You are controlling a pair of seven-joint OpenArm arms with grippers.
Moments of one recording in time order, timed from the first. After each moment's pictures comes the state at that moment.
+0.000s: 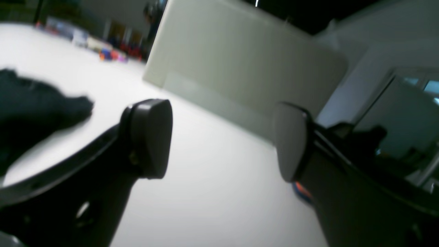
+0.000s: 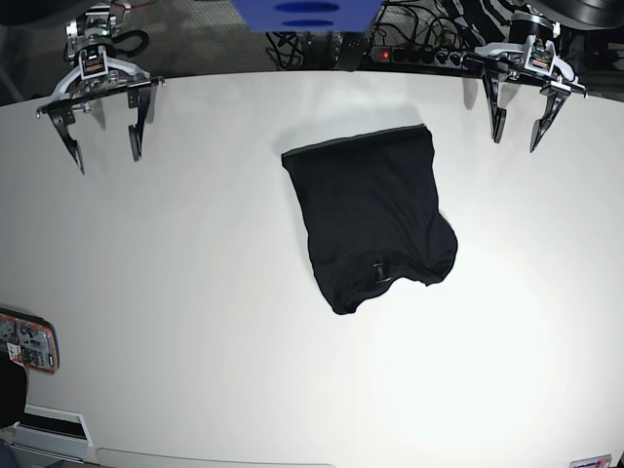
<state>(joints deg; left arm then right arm) 46.1 -5.3 -28.8 92.4 11.7 -24.6 -56.5 -38.3 11.3 25.0 83.8 -12.7 17.1 69.4</state>
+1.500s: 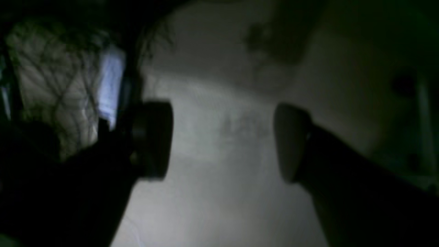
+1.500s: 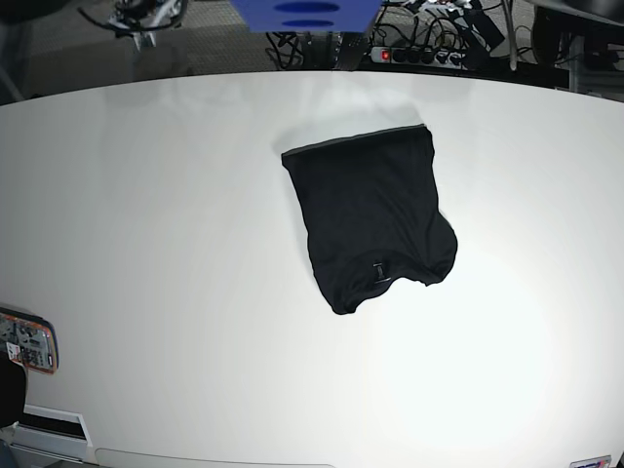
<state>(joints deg) 12.1 -5.5 -18.7 6.7 60.8 -8.9 6.6 -13.5 17.4 11.5 1.7 -22.0 15.9 23.2</state>
